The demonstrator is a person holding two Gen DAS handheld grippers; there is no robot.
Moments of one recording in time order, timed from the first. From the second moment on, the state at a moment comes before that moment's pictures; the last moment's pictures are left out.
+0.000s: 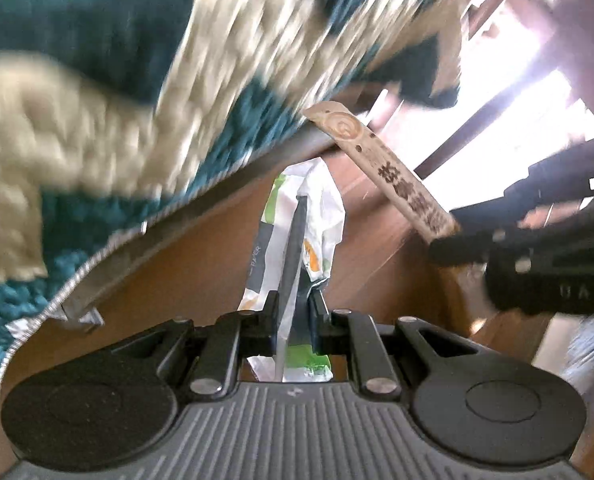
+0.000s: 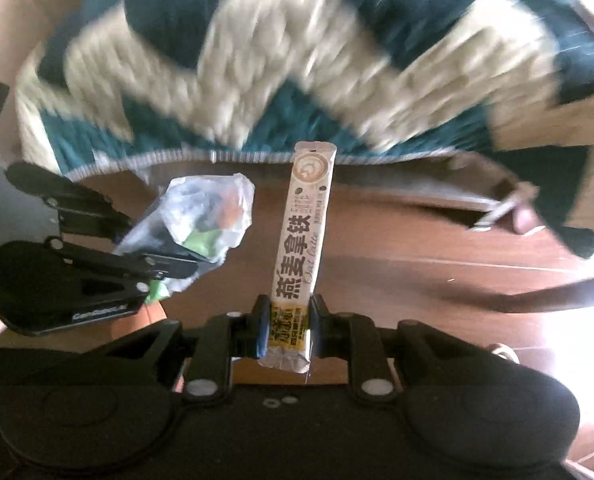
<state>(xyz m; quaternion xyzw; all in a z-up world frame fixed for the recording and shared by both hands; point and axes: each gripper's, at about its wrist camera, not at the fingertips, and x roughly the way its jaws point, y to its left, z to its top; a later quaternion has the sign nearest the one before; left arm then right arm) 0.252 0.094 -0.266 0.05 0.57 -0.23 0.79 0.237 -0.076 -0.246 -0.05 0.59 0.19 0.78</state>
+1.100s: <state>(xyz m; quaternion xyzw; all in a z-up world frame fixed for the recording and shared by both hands) 0.195 -0.243 0.167 0.06 0.28 -0.32 0.90 0.117 -0.406 0.132 0.08 0.27 0.05 0.96</state>
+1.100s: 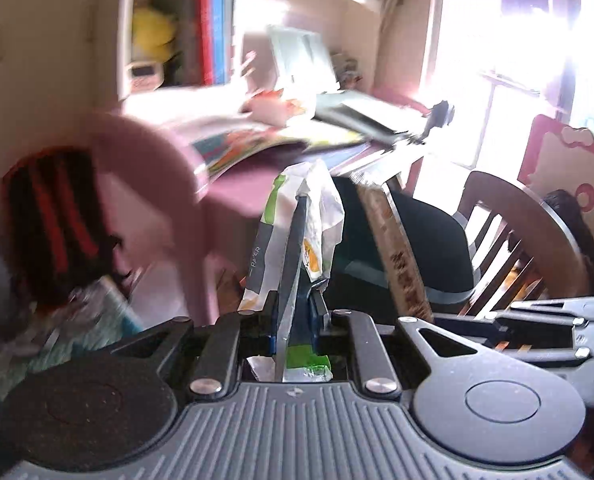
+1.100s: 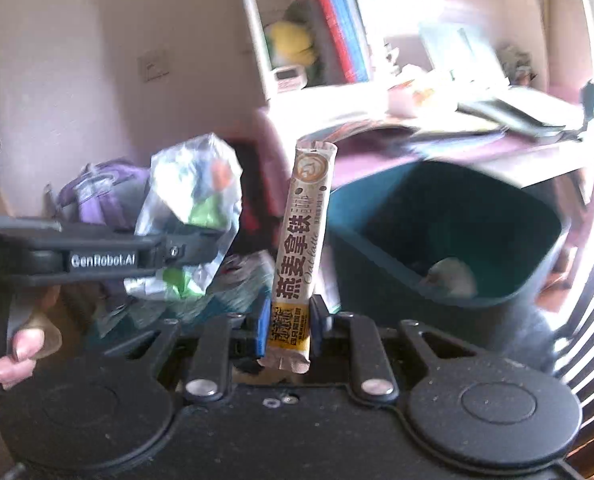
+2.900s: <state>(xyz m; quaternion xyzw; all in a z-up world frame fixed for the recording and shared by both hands) 0.190 -0.337 0.182 0.09 0.29 -0.35 0.89 0.106 -0.476 0.167 0.03 0.27 -0.04 0.96</state>
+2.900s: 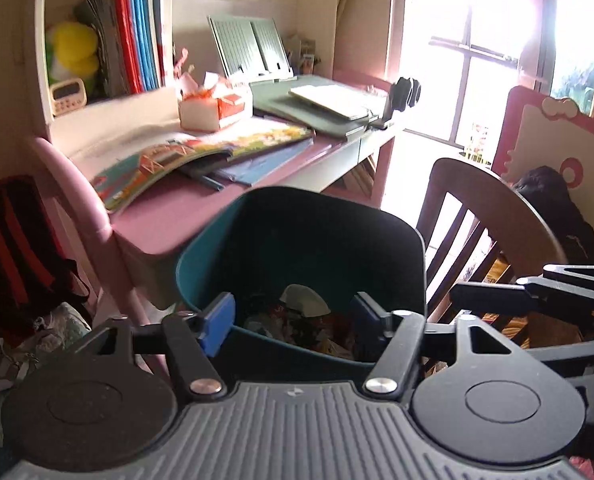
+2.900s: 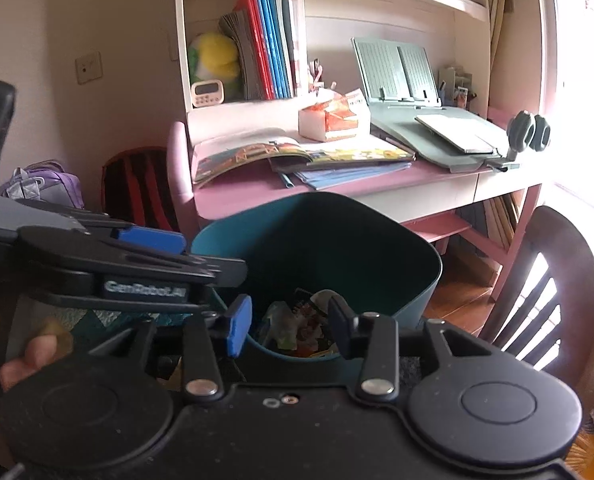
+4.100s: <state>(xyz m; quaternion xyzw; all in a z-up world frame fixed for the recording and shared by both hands) 0.133 -0.245 0.211 0.06 0.24 -0.34 0.91 0.054 -0.434 0.204 0.02 0.24 -0.05 0.97</state>
